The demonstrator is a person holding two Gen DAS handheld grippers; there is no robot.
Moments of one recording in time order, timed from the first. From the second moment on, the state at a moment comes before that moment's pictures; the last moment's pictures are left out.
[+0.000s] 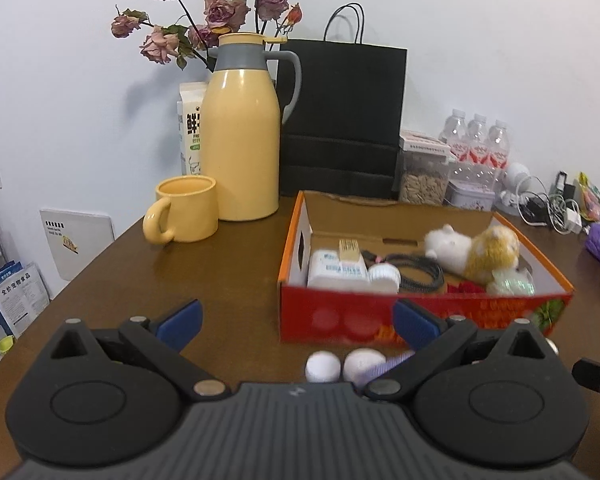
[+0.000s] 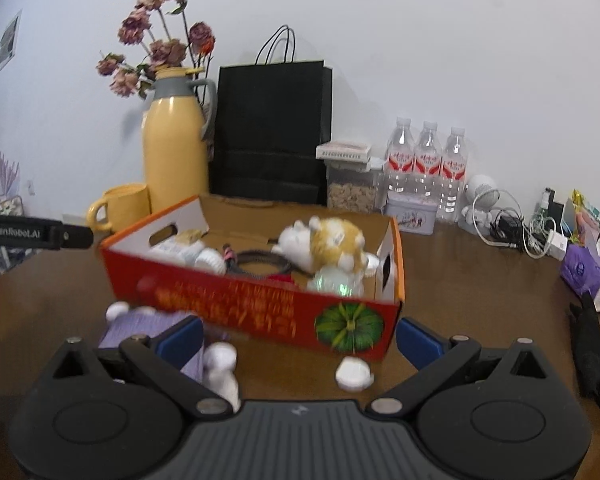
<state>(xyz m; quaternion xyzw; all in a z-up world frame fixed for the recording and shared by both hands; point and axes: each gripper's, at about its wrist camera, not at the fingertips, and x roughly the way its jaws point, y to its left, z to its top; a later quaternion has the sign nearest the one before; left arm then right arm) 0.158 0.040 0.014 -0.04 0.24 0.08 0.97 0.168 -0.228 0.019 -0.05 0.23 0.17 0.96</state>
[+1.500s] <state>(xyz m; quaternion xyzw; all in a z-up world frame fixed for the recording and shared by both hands) 0.078 0.071 -0.029 -0.08 0.29 0.07 0.95 0.103 -0.207 -0.037 -0.05 0.30 0.24 0.92</state>
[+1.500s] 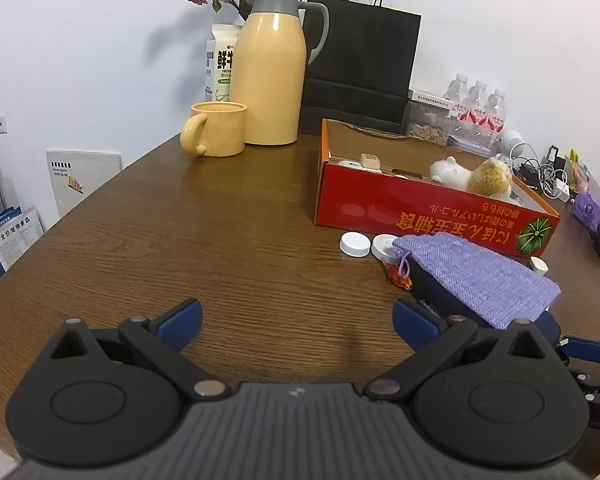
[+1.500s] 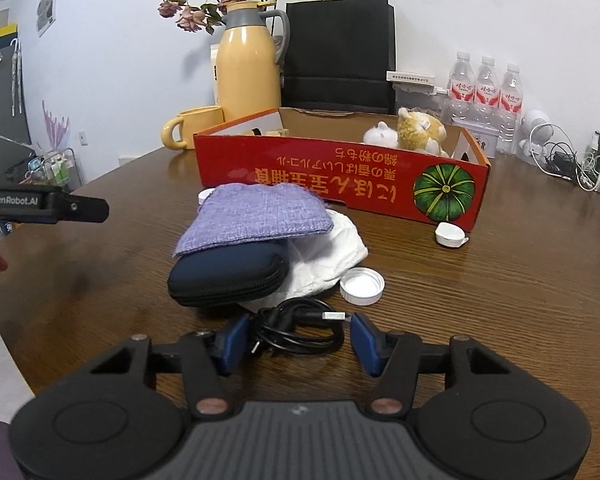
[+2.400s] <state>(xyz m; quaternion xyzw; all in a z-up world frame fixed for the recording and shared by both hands) 0.151 -0.024 -0.013 -0.09 0.32 0.01 0.94 0.159 -0.247 0.005 -0.06 0.22 0.21 0.95</state>
